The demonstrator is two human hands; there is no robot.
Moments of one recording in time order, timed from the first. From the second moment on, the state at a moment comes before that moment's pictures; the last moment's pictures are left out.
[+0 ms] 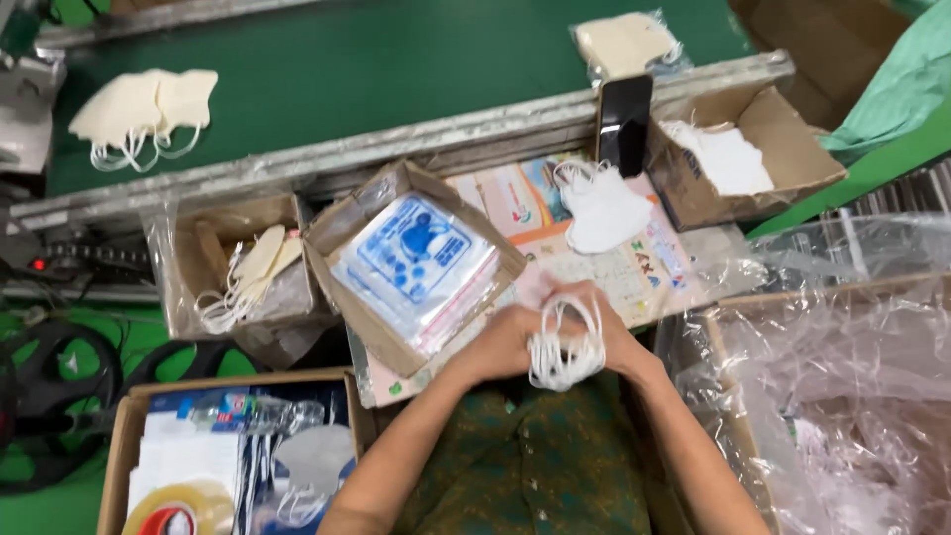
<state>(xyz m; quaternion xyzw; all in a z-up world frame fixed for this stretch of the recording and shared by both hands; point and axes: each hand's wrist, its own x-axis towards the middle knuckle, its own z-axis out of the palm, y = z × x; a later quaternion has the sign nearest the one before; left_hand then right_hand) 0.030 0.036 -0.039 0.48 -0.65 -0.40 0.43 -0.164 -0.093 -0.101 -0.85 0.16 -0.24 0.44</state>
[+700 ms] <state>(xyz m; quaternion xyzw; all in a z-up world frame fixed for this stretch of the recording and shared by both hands) 0.110 0.024 0.004 0.74 -0.49 0.06 0.46 -0.146 -0.052 -0.029 -0.65 0.29 -0.35 0.61</state>
